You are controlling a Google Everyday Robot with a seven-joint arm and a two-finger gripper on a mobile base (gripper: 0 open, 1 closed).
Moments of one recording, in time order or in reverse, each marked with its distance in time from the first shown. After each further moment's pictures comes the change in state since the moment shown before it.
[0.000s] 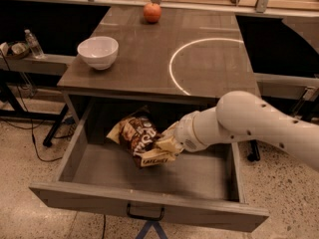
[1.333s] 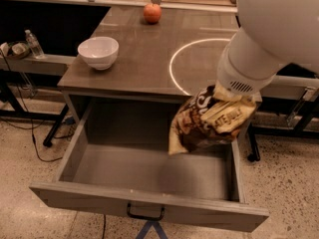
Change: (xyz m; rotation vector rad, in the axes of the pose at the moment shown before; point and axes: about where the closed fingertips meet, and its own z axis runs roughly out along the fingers) arm -0.056 -0.044 -0.219 0.386 0.557 -0.247
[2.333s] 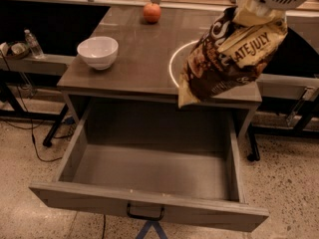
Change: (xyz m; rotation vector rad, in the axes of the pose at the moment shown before) arm -0.027 -0.089 -0.127 0.245 -0.075 -0.019
